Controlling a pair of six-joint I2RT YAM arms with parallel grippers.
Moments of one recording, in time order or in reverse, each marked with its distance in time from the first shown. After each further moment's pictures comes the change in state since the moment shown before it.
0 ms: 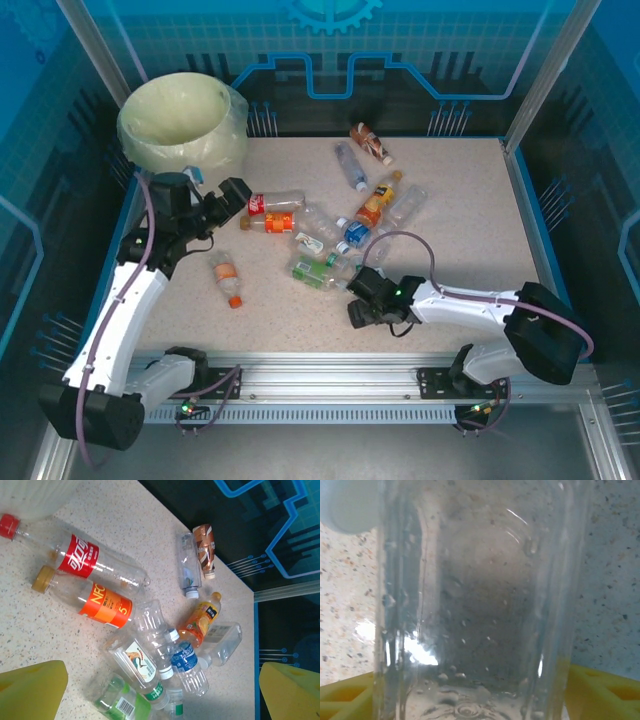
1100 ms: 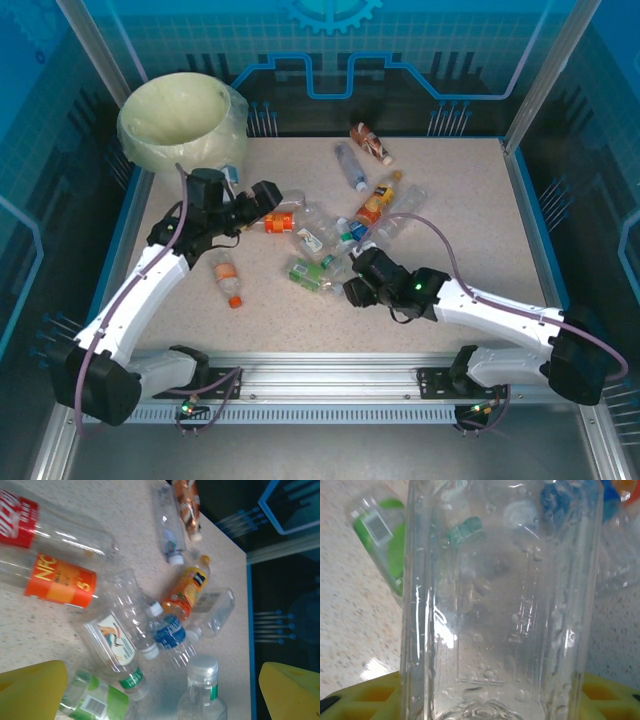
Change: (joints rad) left arm -0.152 0.131 -0.018 0.132 0.055 -0.011; right arm -0.009 -0.173 0.141 0.027 0.064 -0.233
